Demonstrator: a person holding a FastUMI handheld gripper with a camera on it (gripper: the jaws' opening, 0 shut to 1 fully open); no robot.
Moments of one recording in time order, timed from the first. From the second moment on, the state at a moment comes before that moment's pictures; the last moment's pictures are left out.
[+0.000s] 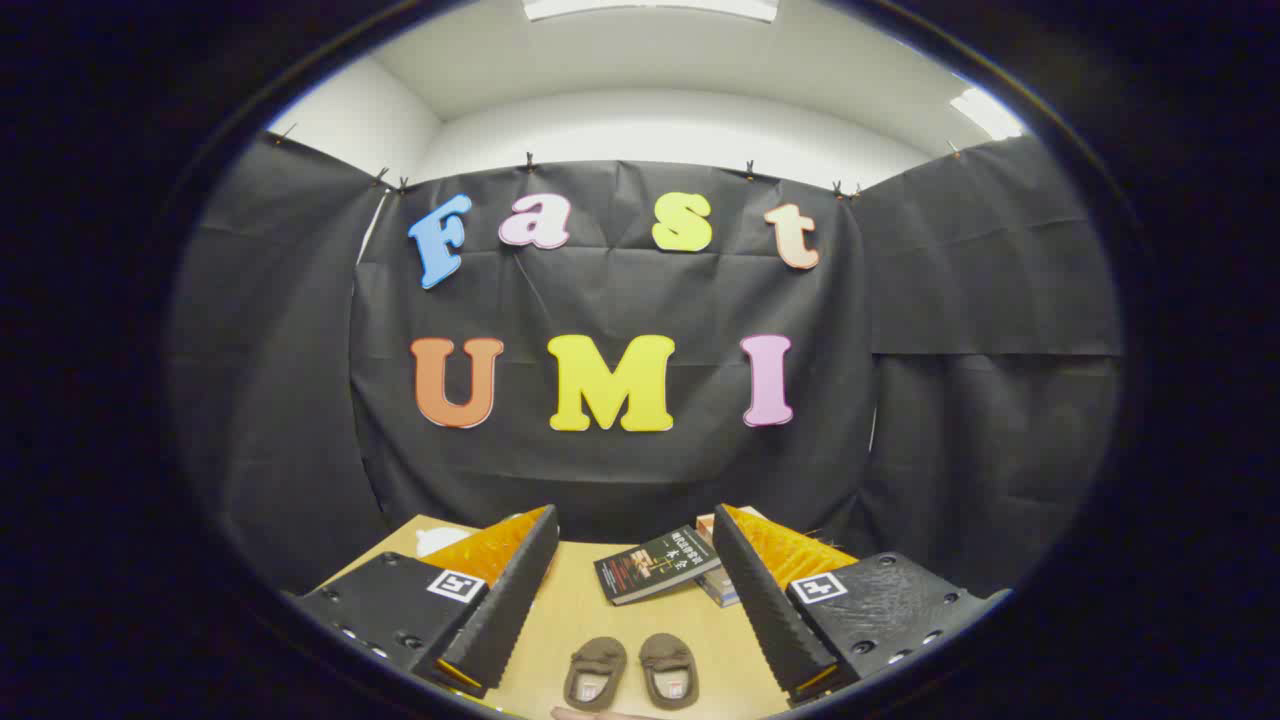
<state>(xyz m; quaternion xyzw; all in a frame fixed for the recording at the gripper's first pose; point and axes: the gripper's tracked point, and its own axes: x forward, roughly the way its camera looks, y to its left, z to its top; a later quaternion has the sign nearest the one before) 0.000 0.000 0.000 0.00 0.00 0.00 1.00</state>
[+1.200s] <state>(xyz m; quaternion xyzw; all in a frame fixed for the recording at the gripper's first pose) 0.093 0.071 -0.150 0.00 0.15 0.09 0.98</state>
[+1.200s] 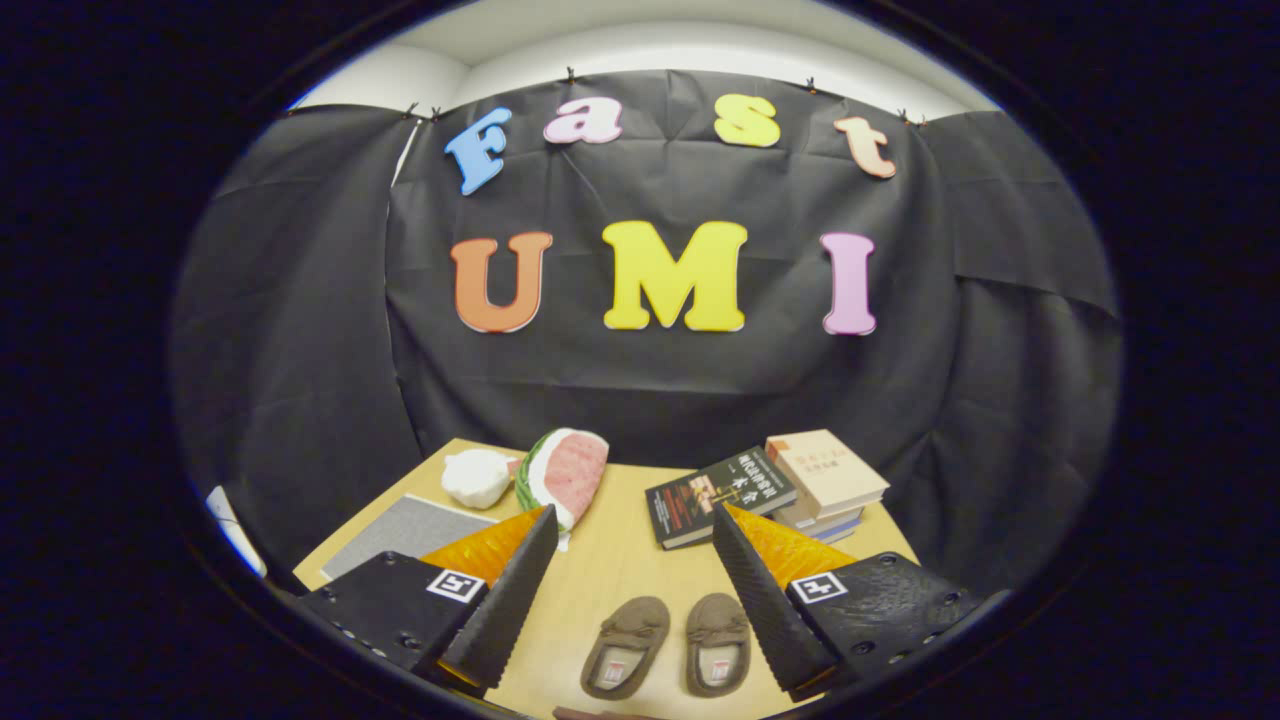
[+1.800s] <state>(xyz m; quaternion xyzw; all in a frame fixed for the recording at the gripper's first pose) 0.132 0.213 -0.286 0.10 0.31 0.29 0.90</state>
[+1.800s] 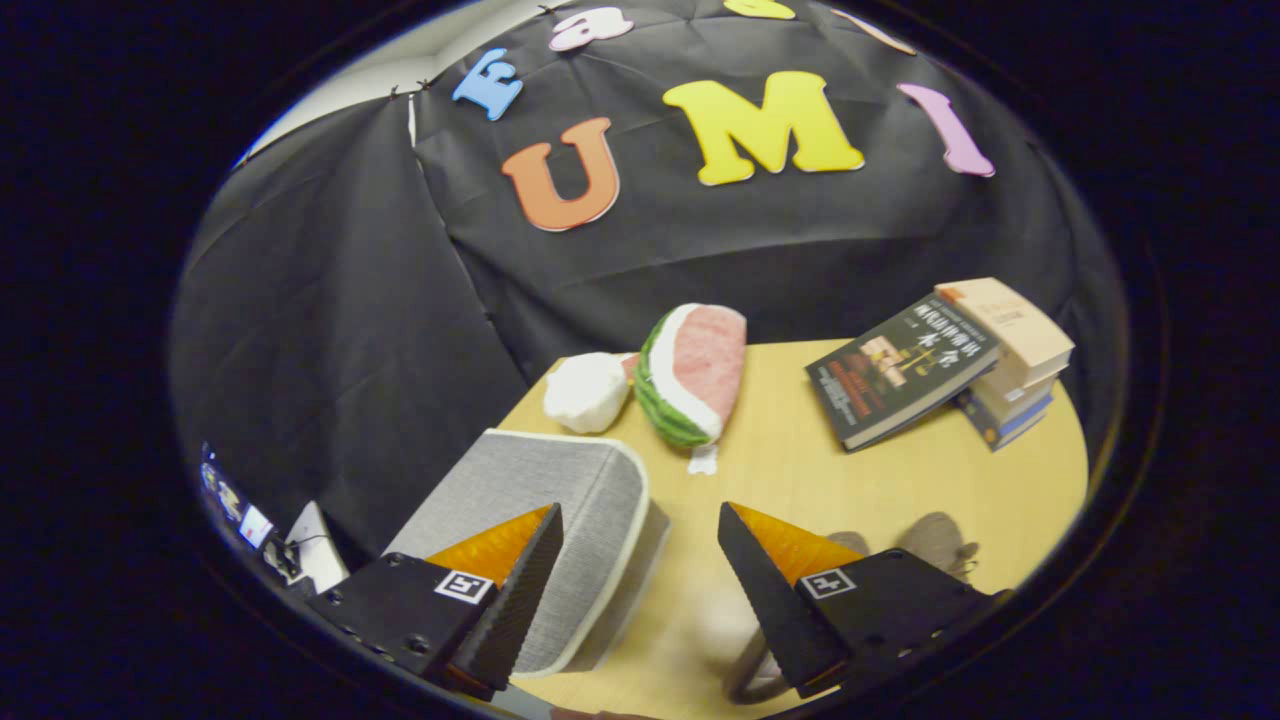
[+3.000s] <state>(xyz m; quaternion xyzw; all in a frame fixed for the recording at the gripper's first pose) 0.113 0.254 -0.295 0.27 0.48 0.34 0.76</state>
